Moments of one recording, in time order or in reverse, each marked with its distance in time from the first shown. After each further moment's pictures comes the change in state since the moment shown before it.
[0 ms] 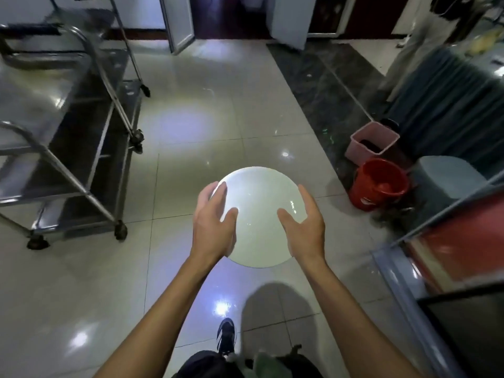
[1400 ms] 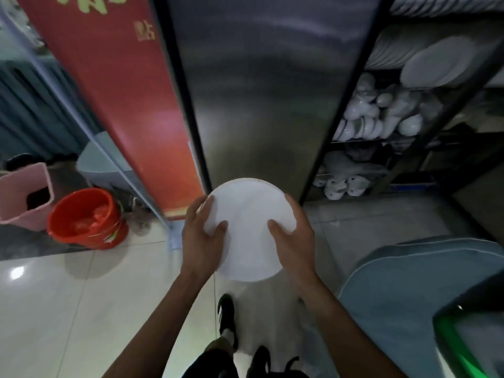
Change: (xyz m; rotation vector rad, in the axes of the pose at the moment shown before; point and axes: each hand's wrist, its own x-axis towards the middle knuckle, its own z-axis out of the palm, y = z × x) left_hand -0.200 0.290 0.570 -0.152 -1.223 0.675; right_hand -0.081 0.167 -0.514 0.127 1.439 0.317
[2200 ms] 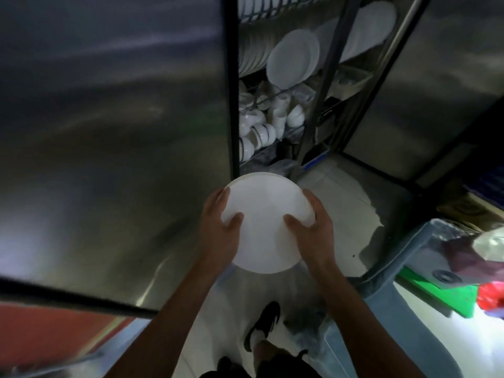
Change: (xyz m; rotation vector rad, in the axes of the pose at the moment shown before) left_hand 0.228 0.120 0.256 -0.193 -0.596 0.291; right_hand 0.228 0.002 -0.107 -0.078 0.654 0.158
